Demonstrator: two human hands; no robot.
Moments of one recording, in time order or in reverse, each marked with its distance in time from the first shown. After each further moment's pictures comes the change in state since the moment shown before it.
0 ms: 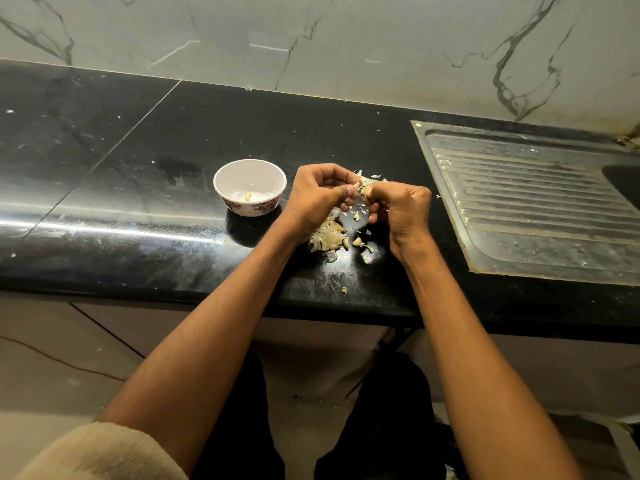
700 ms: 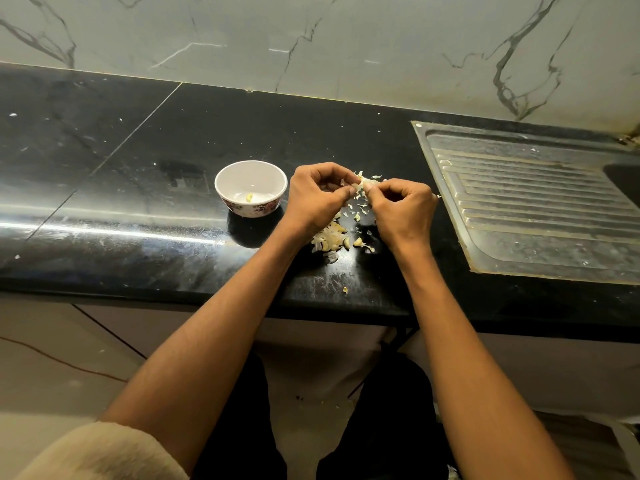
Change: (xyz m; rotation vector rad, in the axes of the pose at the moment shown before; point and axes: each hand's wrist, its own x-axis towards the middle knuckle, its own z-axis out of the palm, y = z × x) left_hand 0.000 -0.005 0.002 0.156 0.128 0.103; right_hand -0.002 0.006 -0.005 -0.590 0.141 -0.413
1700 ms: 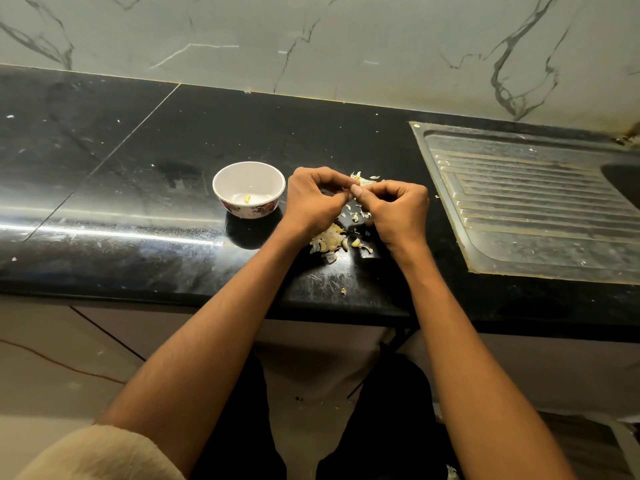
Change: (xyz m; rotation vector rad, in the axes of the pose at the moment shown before) left_hand -0.001 -0.001 0.000 0.136 0.013 0.032; right_hand -0.001 -0.003 -0.001 0.255 -0.123 0.169
